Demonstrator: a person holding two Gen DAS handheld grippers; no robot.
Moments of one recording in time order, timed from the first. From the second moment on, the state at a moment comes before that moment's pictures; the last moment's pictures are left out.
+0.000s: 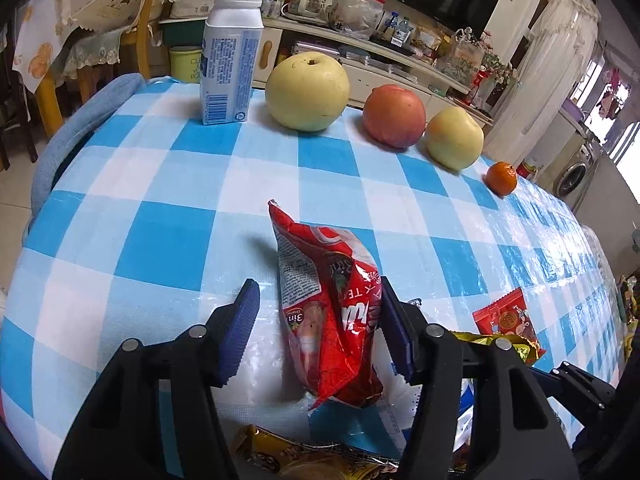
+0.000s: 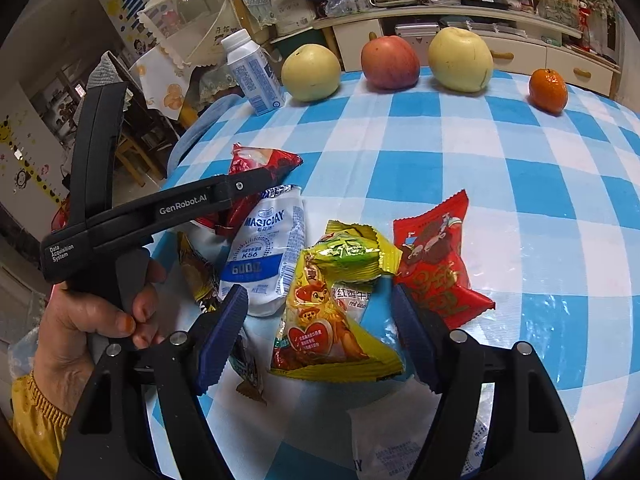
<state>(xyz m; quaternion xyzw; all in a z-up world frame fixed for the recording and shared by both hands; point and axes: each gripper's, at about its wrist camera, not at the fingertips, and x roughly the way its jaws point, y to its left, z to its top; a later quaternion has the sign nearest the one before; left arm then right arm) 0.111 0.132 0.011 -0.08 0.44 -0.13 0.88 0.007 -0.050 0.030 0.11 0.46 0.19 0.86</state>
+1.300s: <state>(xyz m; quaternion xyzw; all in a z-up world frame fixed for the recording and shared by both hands) 0.068 0.168 0.049 -0.09 0.40 -0.14 0.90 -0.020 -0.035 0.065 0.06 0.38 0.21 0.90</state>
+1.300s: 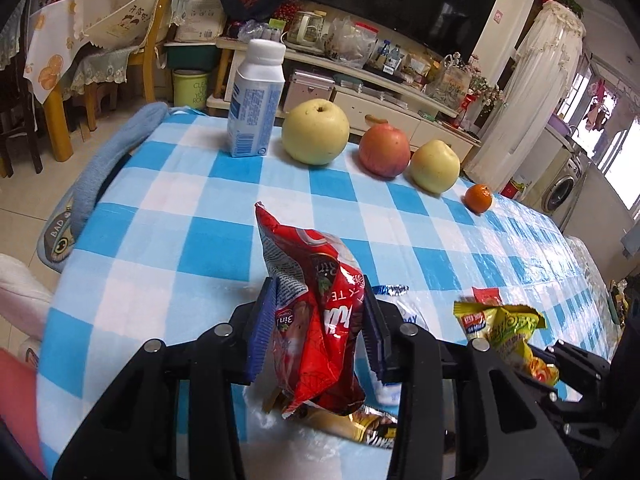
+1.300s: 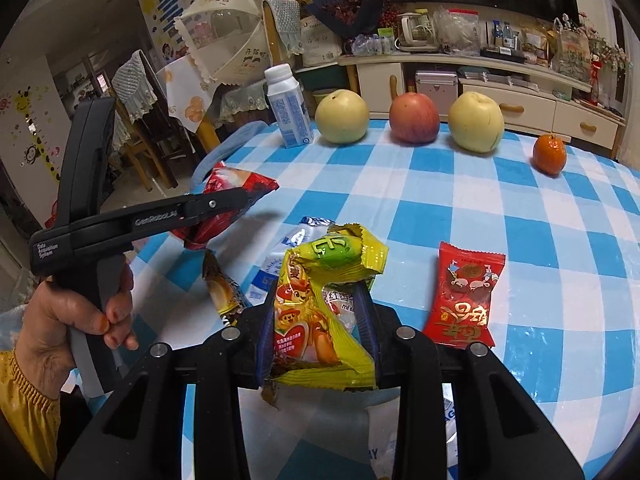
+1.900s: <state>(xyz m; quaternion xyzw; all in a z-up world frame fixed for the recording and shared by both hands) -0.001 0.254 0.086 -0.08 0.35 -0.06 0.93 -0.057 0.037 0.085 0.02 0.35 0.26 0.90</state>
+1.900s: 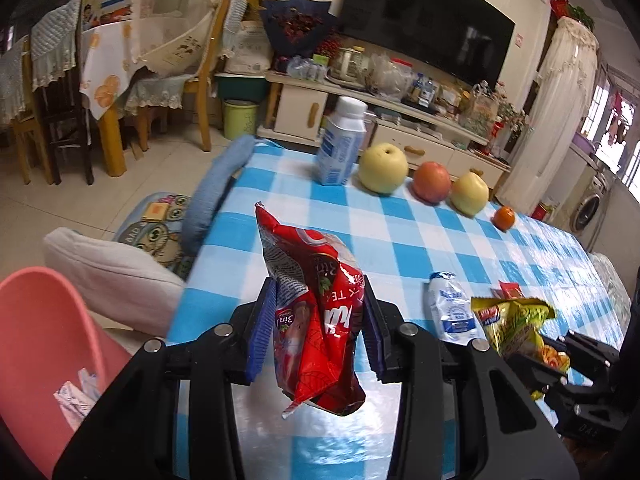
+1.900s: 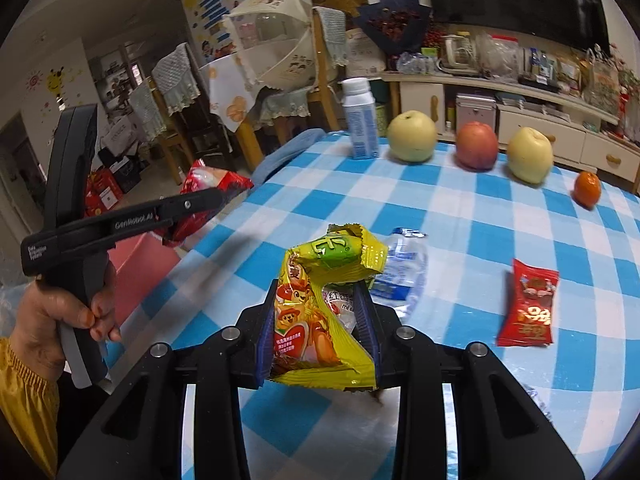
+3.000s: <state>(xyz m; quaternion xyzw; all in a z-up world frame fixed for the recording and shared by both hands) -0.055 0.465 0.109 -0.13 0.33 0.19 0.92 -0.081 0.311 0.112 -0.03 0.35 0.43 0.83</state>
